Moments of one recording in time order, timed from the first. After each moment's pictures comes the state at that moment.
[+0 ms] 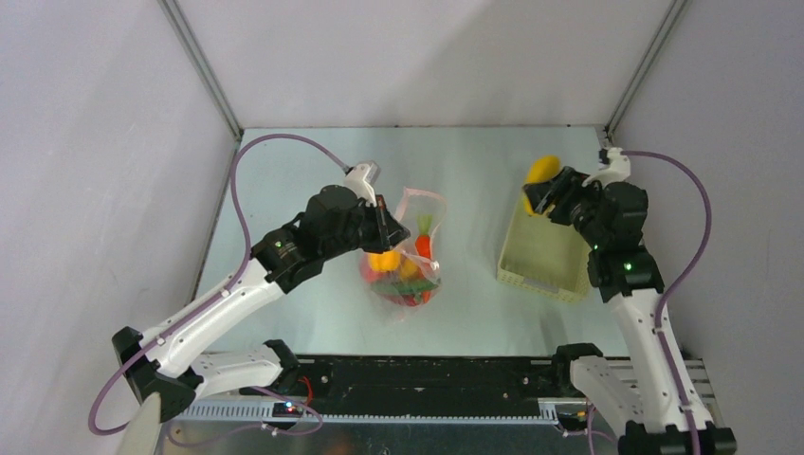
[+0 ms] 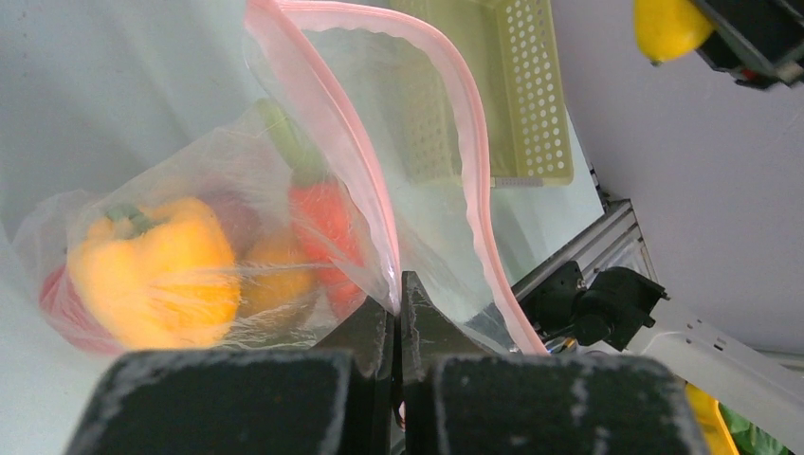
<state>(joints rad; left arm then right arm) -0.82 1.08 1.11 -0.47 0.01 -0.65 0.06 0.85 0.92 -0.30 -0.18 0.48</state>
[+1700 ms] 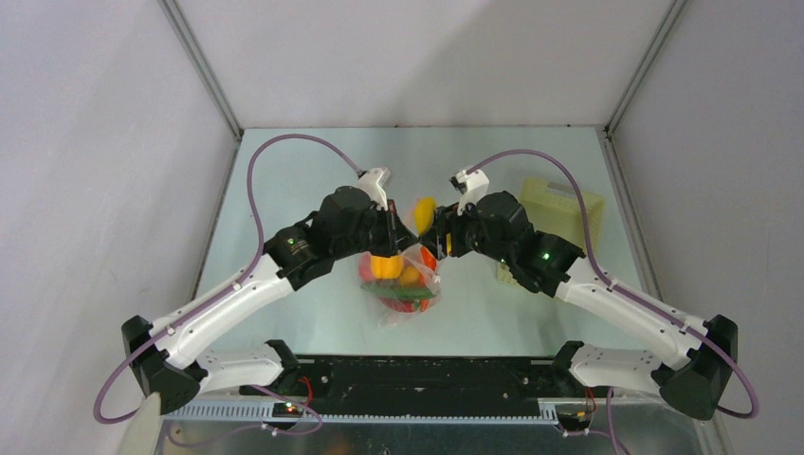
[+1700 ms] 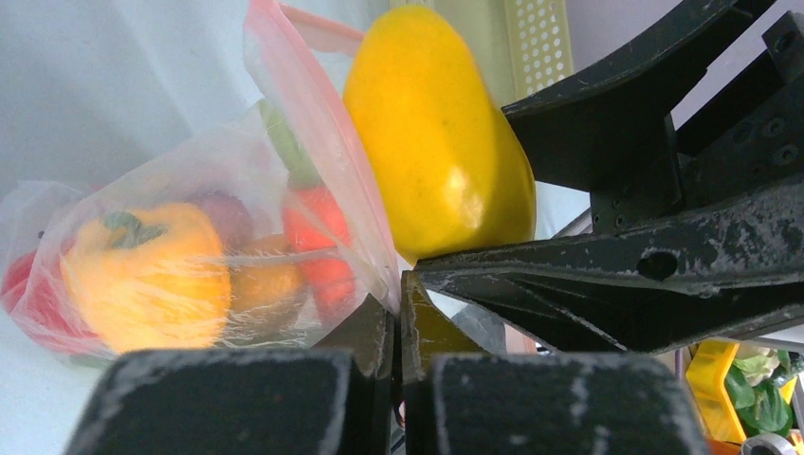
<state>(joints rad) -0.85 1.14 1.12 -0.48 0.02 -0.66 0.87 1.13 1.03 -0.30 0.06 0.38</state>
